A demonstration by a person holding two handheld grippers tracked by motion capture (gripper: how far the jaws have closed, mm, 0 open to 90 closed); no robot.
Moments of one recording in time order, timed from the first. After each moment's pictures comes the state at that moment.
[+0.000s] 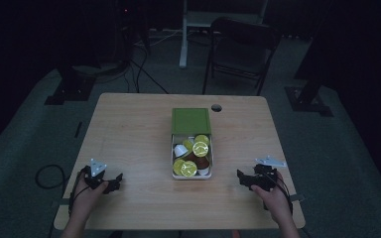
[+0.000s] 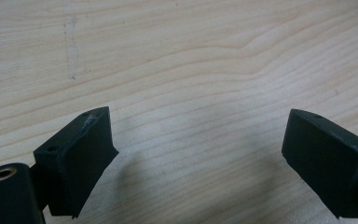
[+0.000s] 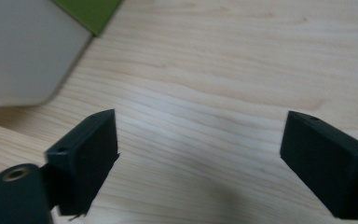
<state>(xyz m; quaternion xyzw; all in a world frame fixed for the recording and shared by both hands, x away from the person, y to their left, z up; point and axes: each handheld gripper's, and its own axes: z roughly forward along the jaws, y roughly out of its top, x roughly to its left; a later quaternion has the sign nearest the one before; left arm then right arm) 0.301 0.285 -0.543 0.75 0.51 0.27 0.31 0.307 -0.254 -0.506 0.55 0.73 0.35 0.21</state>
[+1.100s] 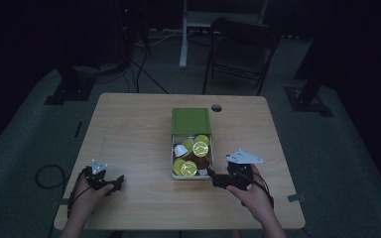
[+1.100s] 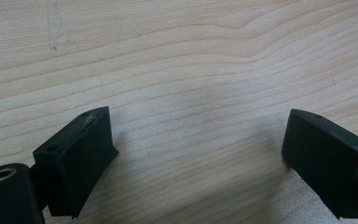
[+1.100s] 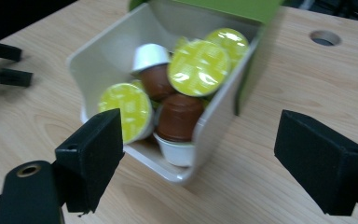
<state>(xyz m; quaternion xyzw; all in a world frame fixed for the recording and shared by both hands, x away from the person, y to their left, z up) 0.303 0.283 -0.545 0.75 0.54 0.23 0.30 0.286 -0.163 -0.440 0.42 0.77 0.43 0.19</state>
